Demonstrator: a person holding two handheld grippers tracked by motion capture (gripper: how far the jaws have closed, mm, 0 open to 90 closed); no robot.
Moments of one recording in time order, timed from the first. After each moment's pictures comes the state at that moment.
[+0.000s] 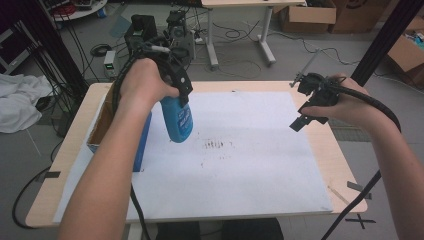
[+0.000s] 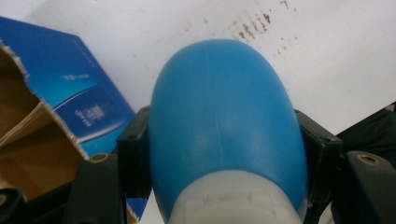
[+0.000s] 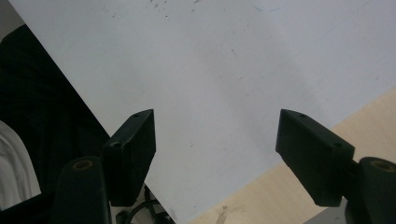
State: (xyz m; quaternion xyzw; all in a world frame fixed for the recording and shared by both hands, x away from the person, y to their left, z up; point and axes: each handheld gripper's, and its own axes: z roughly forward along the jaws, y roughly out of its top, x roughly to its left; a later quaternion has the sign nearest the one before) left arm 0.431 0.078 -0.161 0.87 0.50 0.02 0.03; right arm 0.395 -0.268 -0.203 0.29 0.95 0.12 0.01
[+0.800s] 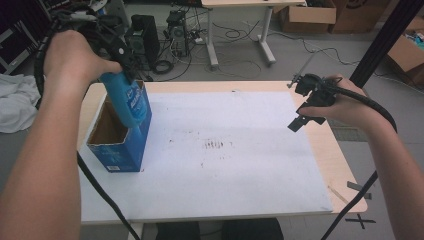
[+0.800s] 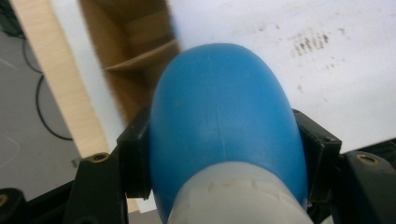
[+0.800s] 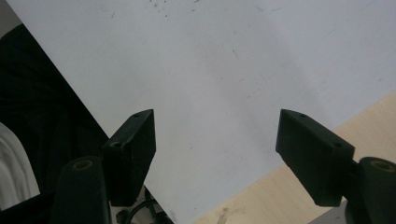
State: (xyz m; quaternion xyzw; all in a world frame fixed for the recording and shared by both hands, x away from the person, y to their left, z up) left arm 0.416 0.192 -0.098 0.79 0.61 0.06 0.05; right arm 0.398 -0.264 -0.207 0.29 0.95 0.11 0.01
